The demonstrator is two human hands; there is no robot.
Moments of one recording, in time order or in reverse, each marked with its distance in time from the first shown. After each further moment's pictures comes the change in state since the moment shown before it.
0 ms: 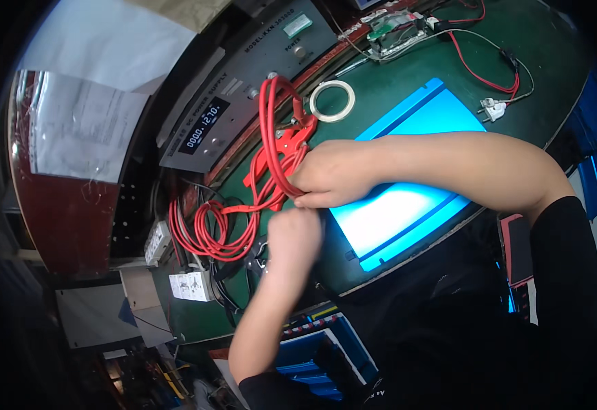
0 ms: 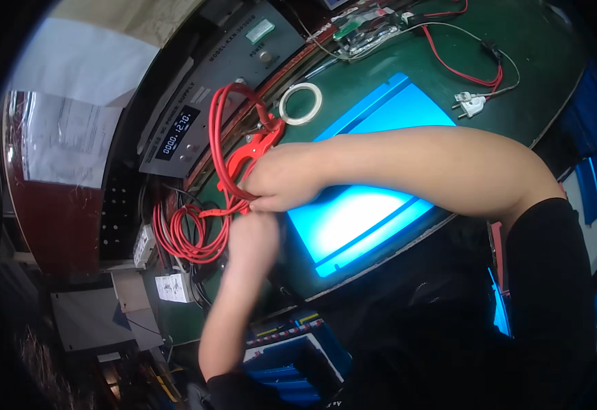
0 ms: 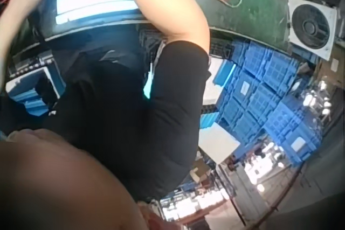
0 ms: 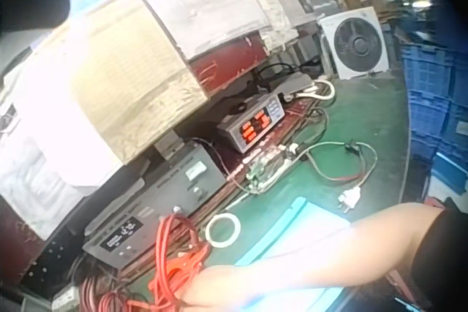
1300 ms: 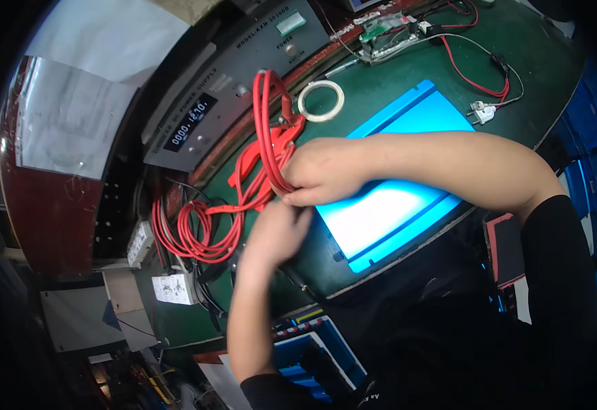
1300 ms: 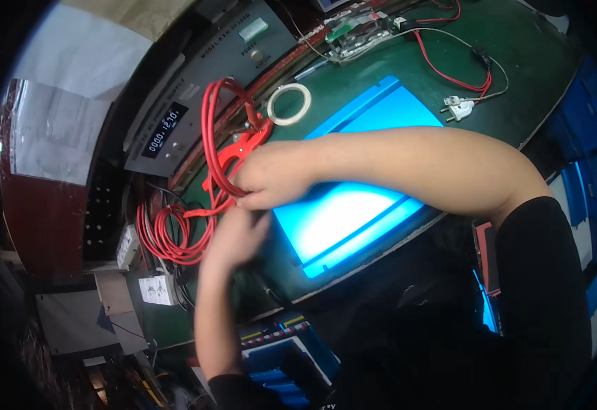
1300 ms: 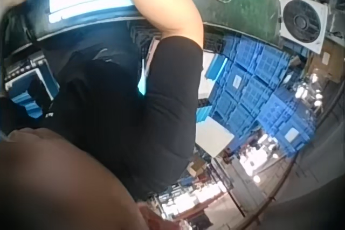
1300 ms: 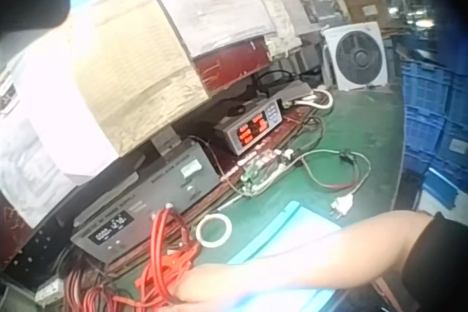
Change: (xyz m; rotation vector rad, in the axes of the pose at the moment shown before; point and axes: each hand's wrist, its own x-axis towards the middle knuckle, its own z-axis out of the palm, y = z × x) left_hand 0.006 -0.023 -0.003 -0.806 0.021 0.049; right_hand 0.001 0.000 -0.005 0.046 -0.035 0.009
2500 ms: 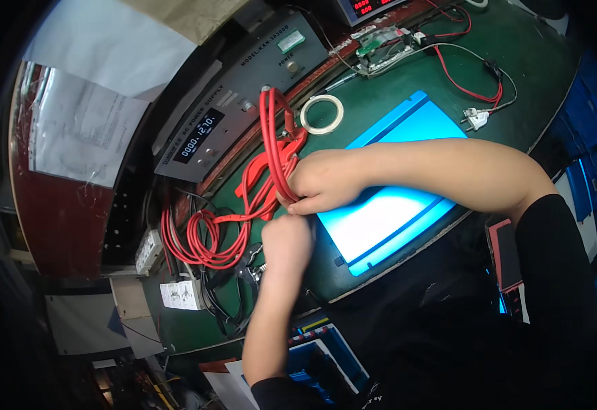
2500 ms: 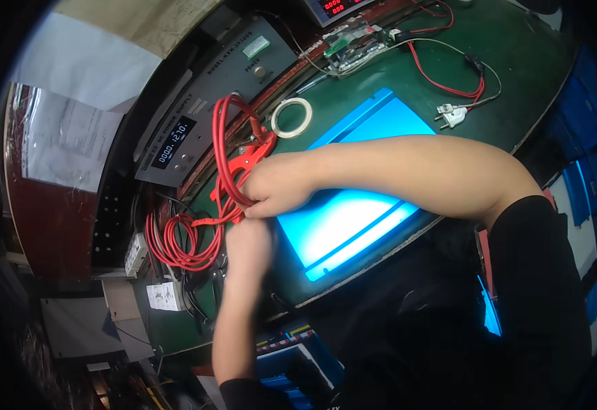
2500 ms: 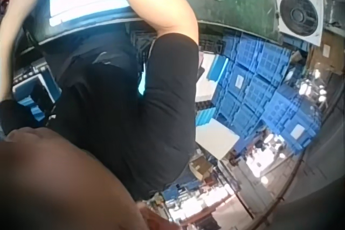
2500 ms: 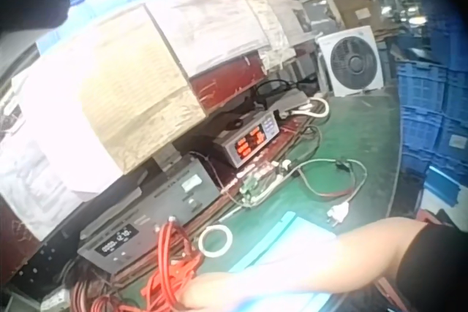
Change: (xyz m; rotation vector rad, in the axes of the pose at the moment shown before) left_hand -0.001 -0.001 0.036 0.668 0.302 0.004; right_hand -0.002 0.006 0.000 0.006 -0.067 -0.011
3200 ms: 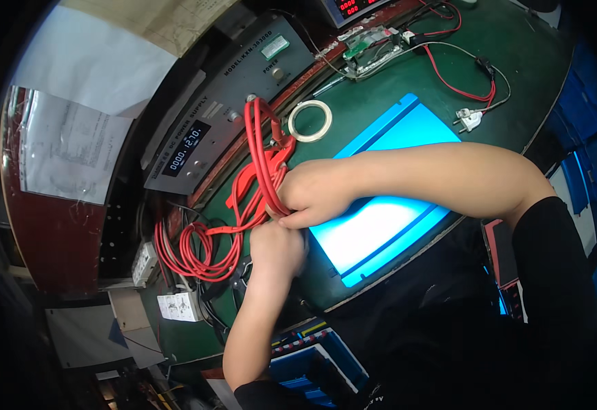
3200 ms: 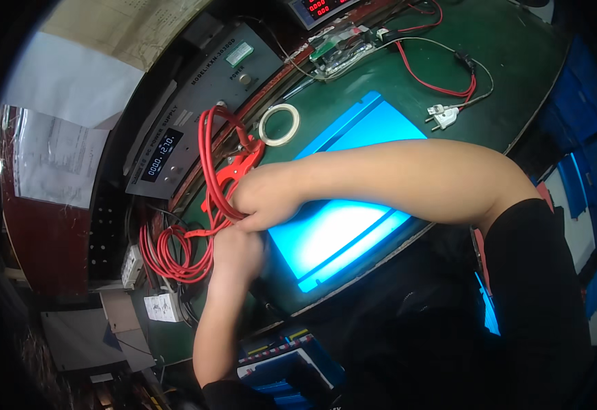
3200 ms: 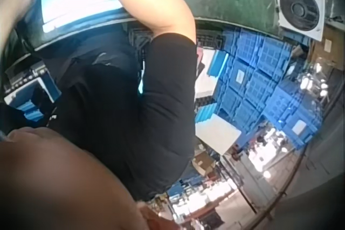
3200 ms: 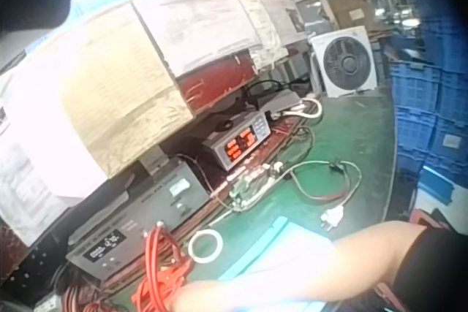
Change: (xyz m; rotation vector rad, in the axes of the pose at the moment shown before) left_hand 0.011 -0.008 -0.011 -0.040 -0.050 0.135; right_hand 0.001 -0.005 -0.003 -0.015 -0.009 0.046
